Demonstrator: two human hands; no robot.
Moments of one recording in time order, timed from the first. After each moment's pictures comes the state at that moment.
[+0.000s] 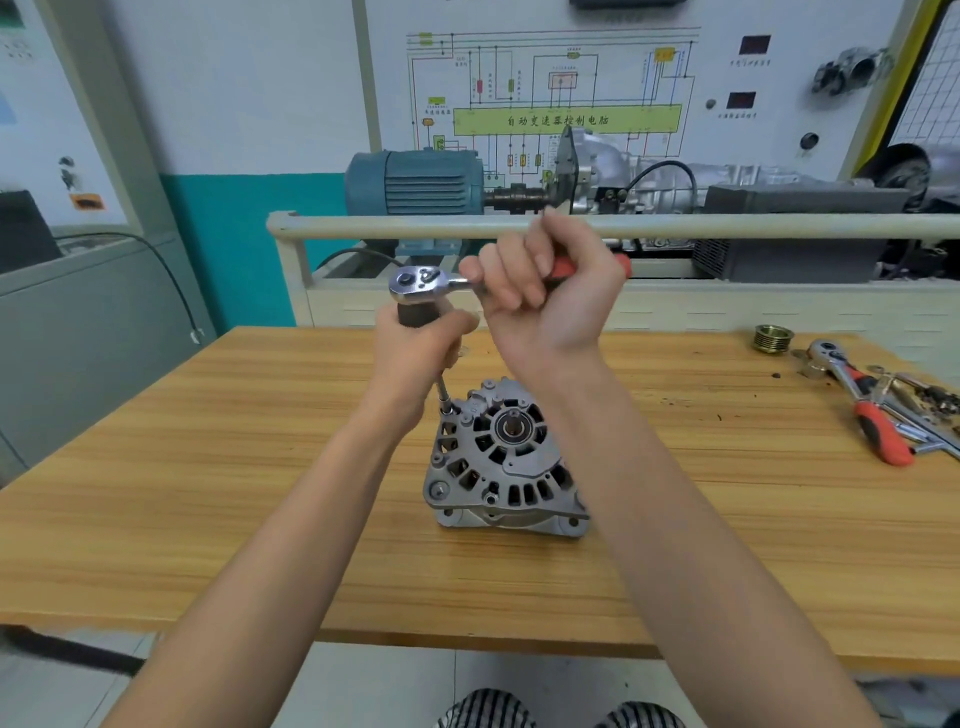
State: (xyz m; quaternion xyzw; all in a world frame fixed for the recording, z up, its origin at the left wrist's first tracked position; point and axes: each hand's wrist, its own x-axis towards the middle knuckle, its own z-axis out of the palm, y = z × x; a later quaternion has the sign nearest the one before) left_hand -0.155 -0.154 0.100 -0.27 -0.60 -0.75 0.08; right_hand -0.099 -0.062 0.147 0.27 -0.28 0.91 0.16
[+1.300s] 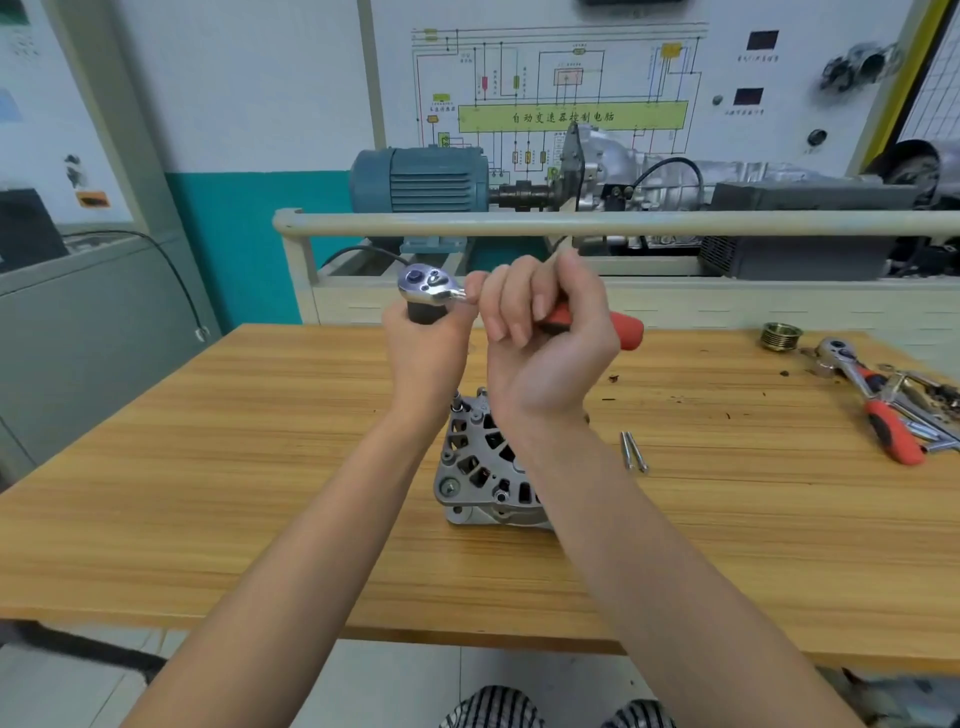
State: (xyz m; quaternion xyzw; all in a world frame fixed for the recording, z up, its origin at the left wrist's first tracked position) left_hand -0.146 -0.145 0.100 -0.21 -0.59 -0.77 0.16; right_hand -0.090 -0.093 0.124 0.31 -0.25 0.87 0.29
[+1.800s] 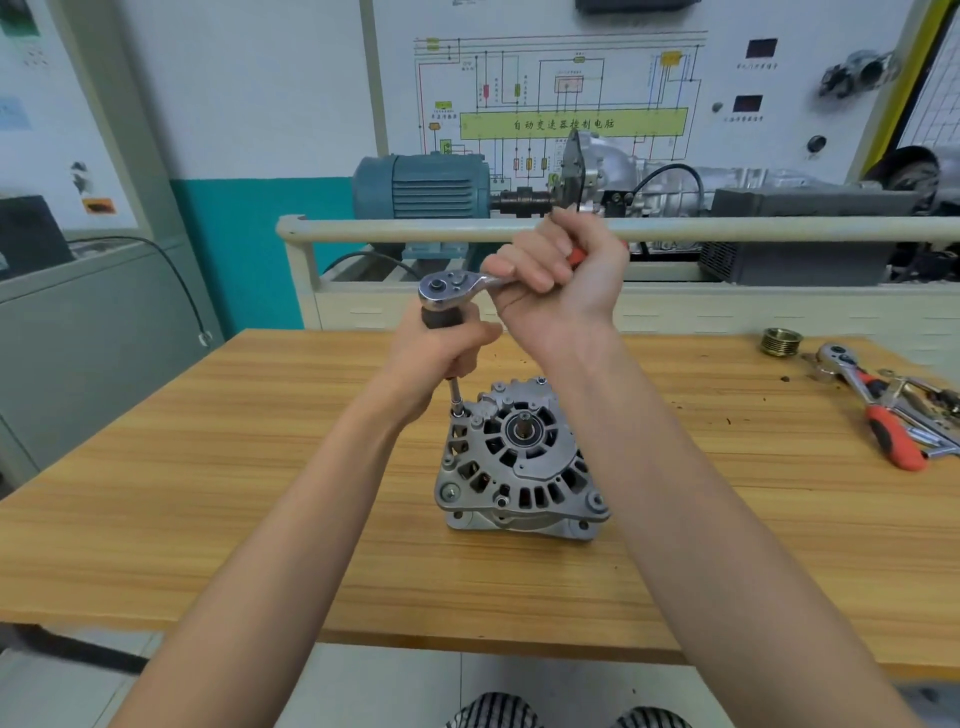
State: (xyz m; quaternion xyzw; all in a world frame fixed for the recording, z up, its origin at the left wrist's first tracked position) left_hand -0.162 -0.160 0.107 -0.37 -0.62 -0.69 -0.03; right_hand -0.109 -0.054 0.158 0.17 -0.21 0.96 0.11
